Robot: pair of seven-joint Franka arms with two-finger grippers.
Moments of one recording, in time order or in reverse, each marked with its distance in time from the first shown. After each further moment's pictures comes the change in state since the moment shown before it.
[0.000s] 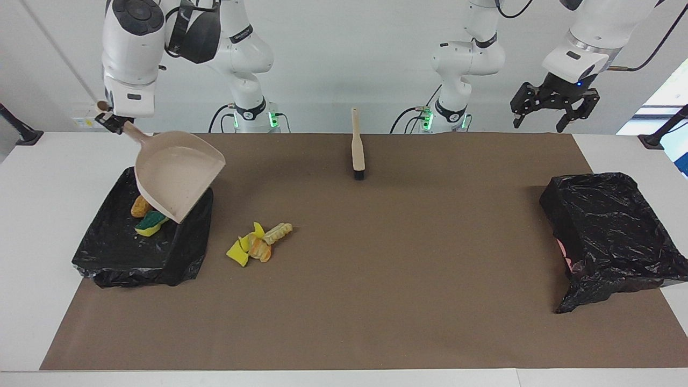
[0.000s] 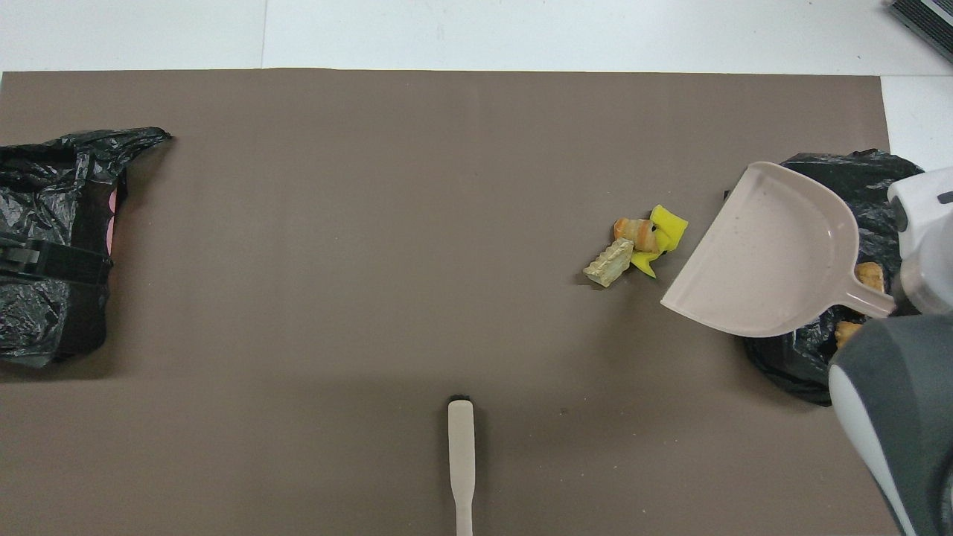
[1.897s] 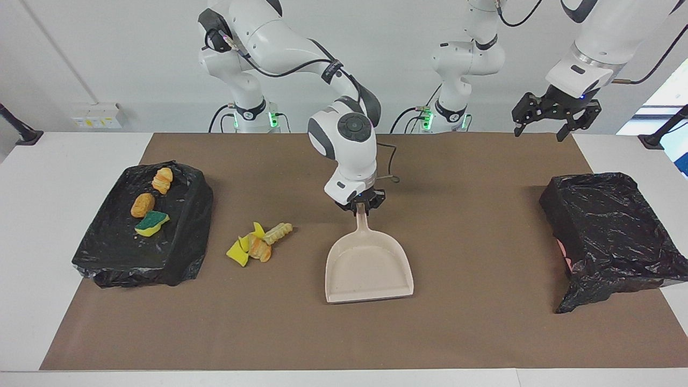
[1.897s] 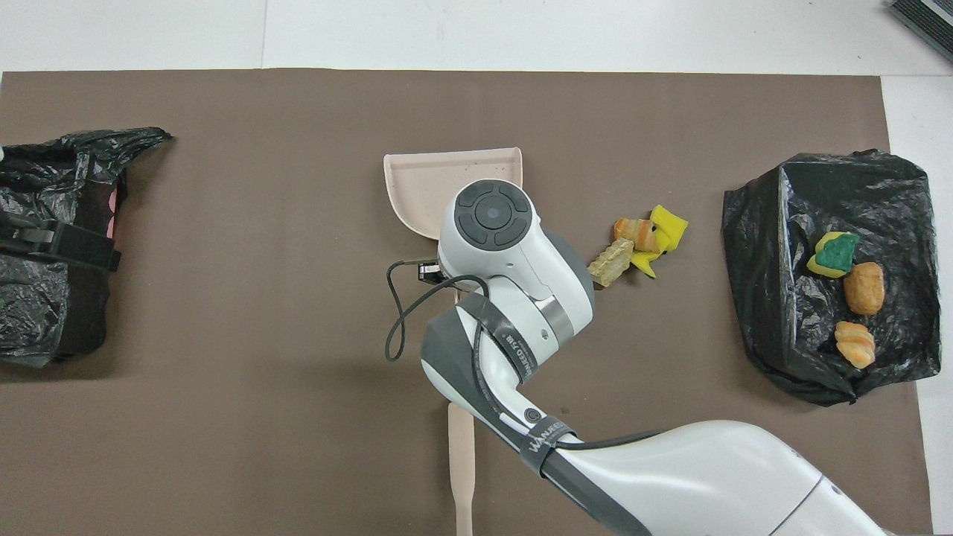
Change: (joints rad) left arm 0.004 0.073 0.007 0.059 -0.018 -0.031 -0.001; right arm 0.476 0.624 -0.002 0.256 0.194 0.571 1.049
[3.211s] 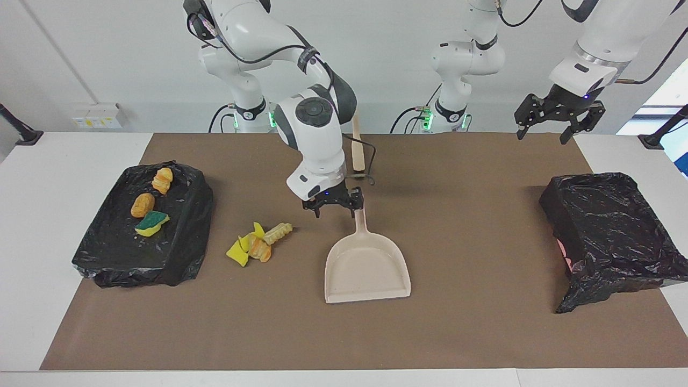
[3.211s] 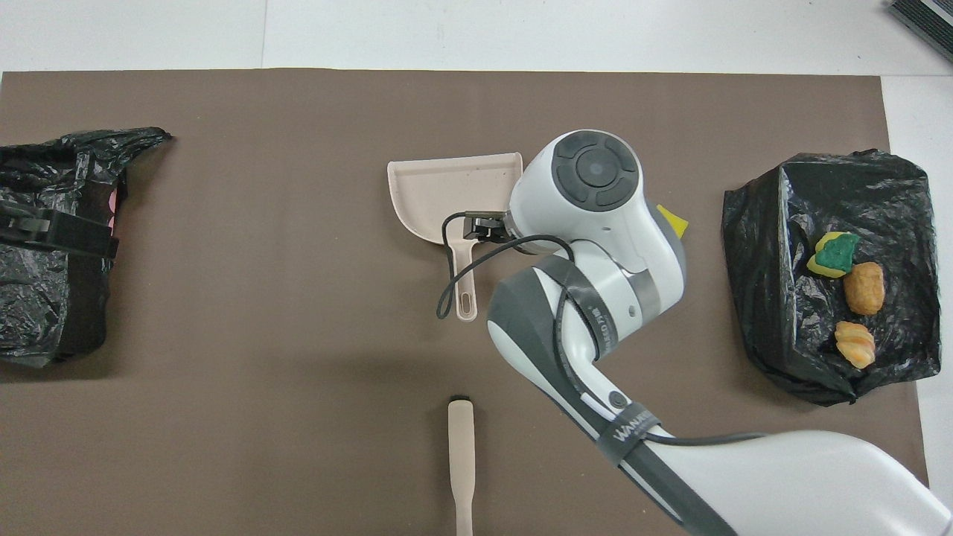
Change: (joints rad) left arm 0.000 0.004 -0.001 -0.002 -0.001 0.057 0.000; right arm -0.135 -0.148 -0.002 -0.014 0.006 -0.094 -0.038
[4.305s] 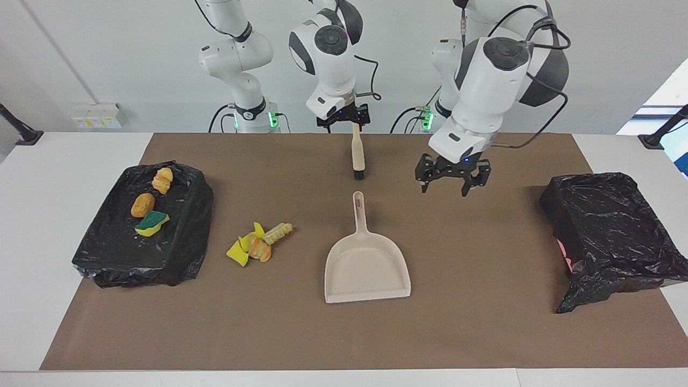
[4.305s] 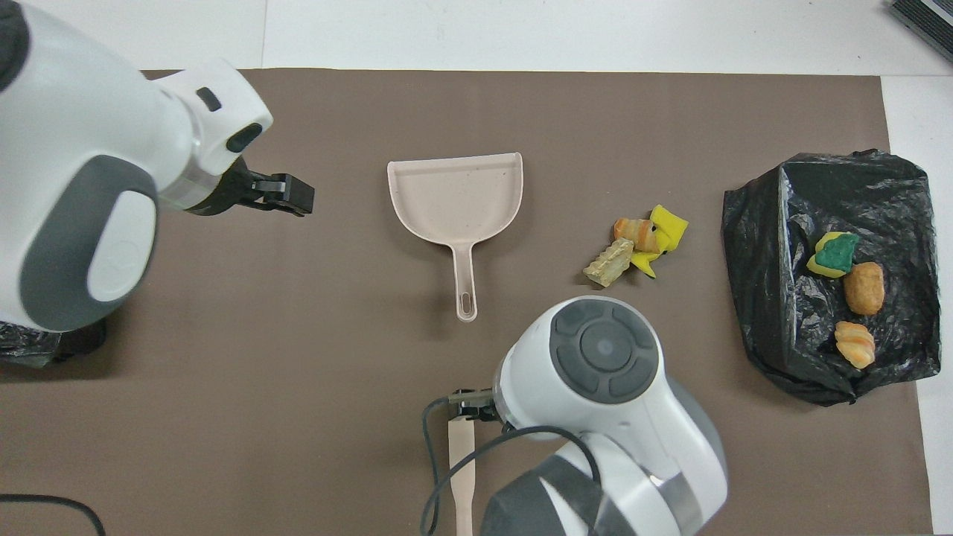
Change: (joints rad) left arm -0.324 0.252 -0.038 -0.017 -0.006 0.326 -0.415; right arm 0.250 -0.463 0.014 -0.587 0.344 -0.022 0.124
